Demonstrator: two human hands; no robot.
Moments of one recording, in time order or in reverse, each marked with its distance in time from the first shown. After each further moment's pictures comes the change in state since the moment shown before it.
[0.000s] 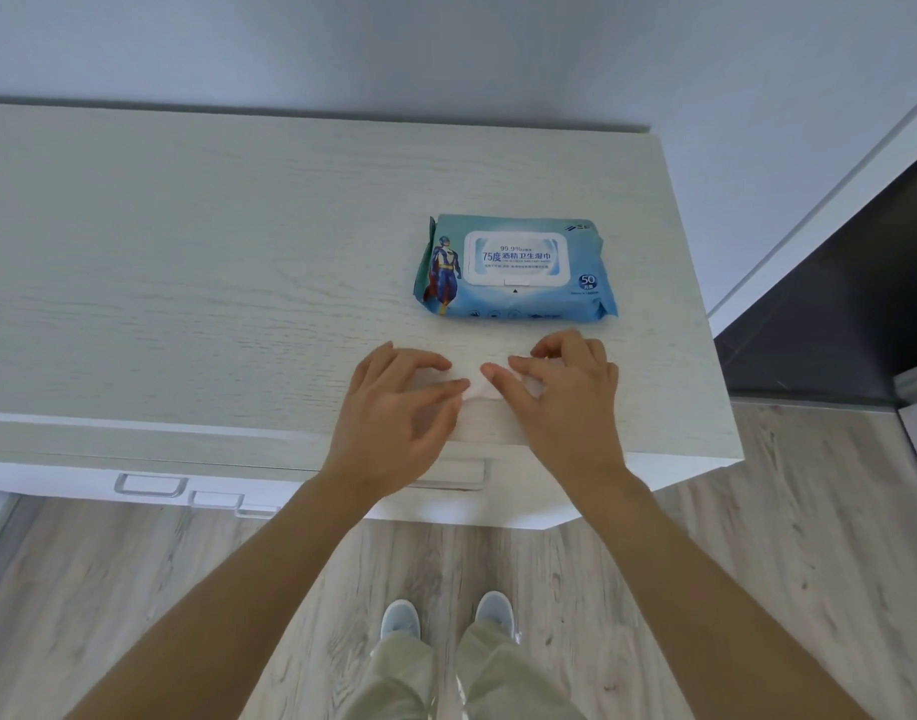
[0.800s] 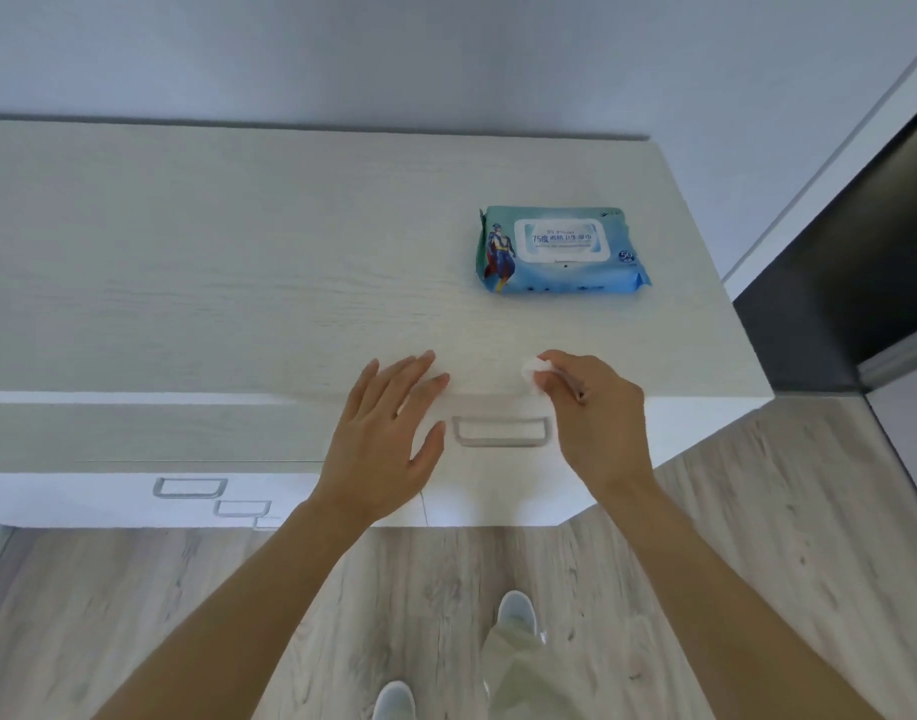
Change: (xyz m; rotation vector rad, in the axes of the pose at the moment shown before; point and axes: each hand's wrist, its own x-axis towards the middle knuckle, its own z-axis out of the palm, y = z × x) left_hand -0.074 -0.053 -0.038 0.209 0.045 0.171; right_hand -0.065 -0.055 0.001 0.319 0.023 0.191
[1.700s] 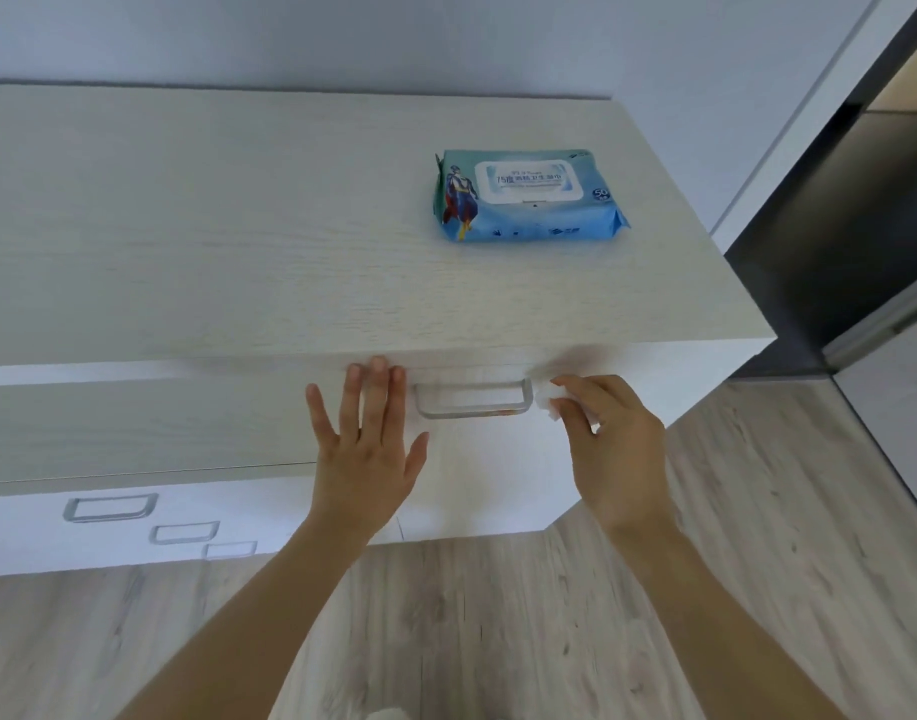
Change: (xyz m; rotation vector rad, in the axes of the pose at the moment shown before) left_hand -0.039 -0.023 0.125 0.496 0.305 0.053; right_hand -0.038 0.083 0.014 -0.177 0.192 -0.114
